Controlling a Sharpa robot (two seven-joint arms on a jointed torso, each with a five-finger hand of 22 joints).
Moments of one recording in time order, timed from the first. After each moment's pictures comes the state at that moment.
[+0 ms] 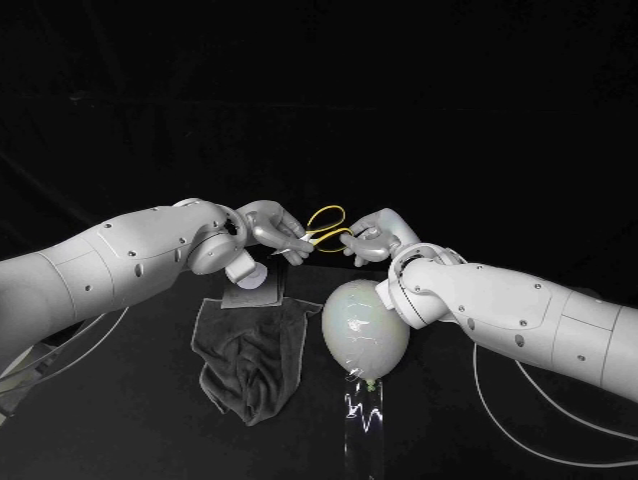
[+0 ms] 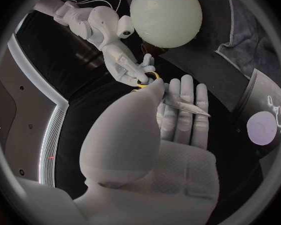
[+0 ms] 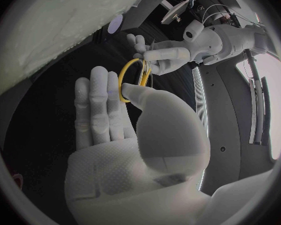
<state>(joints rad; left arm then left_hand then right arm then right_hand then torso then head) 1.41 -0.60 -0.09 1.02 -0.56 0.12 -0.03 1.59 -0.05 0.38 0.18 0.04 1.02 0.16 0.36 0.22 1.32 0.11 0.08 0.07 1.14 0.05 0.29 0.39 0.17 0.70 0.23 0.62 0.30 1.32 -0.37 -0.14 1.13 -0.71 -0.66 -0.04 1.30 -0.11 0.65 0.07 0.14 1.03 0.13 0.40 0.28 1.43 0.05 0.07 0.10 1.30 -0.01 0.48 0.64 0.16 0.84 0.10 0.97 0.71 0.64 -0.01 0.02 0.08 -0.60</state>
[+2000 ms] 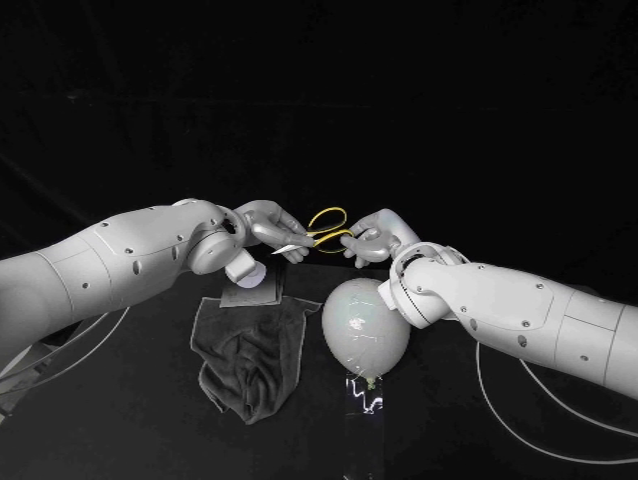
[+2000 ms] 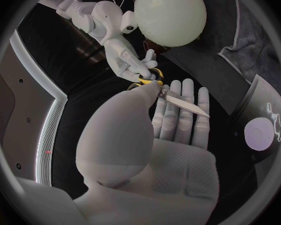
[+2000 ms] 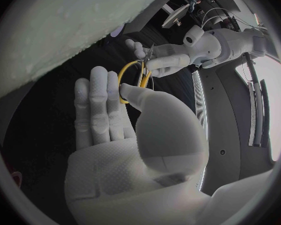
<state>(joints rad) 1.41 -0.60 -0.09 1.02 -0.50 0.11 -0.04 1.47 -0.16 0.45 0.18 0.05 0.96 0.16 0.32 0.30 1.25 0.12 0.08 0.07 1.03 0.09 0.29 0.44 0.16 0.65 0.29 0.55 0.25 1.32 -0.39 -0.14 1.14 -0.75 -0.63 -0.05 1.29 -0.09 0.66 0.03 0.07 1.02 0.13 0.40 0.29 1.43 0.05 0.07 0.11 1.30 -0.01 0.47 0.64 0.16 0.83 0.11 0.98 0.73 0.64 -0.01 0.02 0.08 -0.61</state>
